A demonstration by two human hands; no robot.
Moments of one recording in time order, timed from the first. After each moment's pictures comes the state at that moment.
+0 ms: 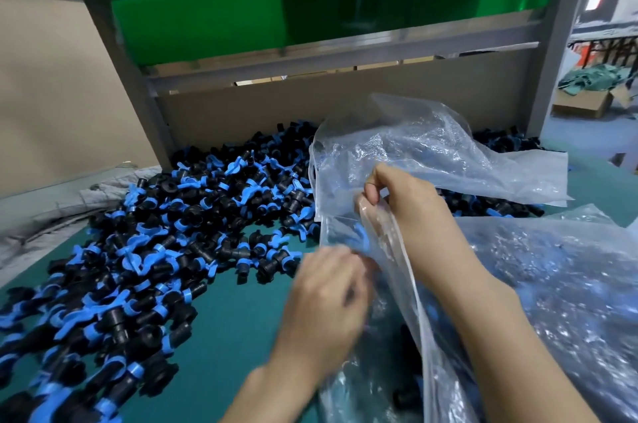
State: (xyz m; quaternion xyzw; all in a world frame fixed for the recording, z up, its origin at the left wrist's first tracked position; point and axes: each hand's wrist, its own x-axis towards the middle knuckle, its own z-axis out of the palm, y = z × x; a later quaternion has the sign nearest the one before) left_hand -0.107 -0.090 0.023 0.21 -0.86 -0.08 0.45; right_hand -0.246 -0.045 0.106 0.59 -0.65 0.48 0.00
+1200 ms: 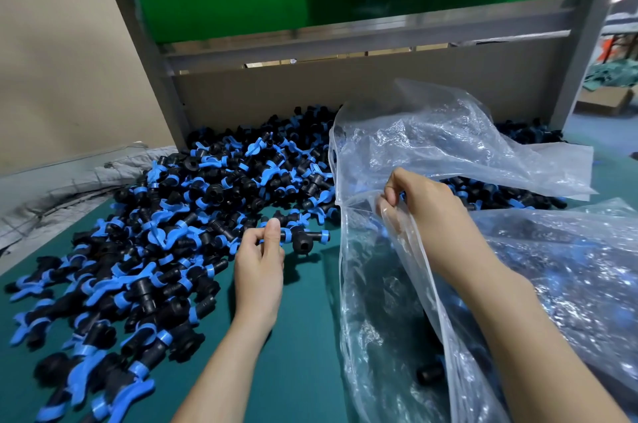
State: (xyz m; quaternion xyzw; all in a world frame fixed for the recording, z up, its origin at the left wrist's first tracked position) left_hand -0.047 -0.160 -0.003 0.45 -0.57 -0.40 0.56; right_hand -0.237 -0.046 0.095 0.60 -0.69 0.41 -0.02
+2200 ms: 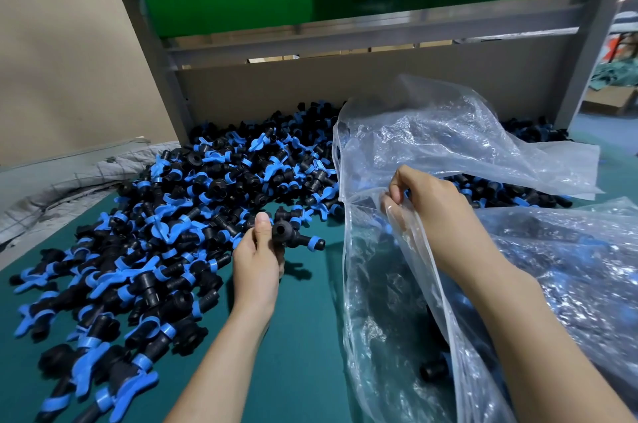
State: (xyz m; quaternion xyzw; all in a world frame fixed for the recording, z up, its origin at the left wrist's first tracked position) left_hand -0.044 -0.161 0.003 0.45 -0.53 -0.45 0.56; right_hand -0.238 -0.050 0.092 0.60 -0.69 0.40 -0.02
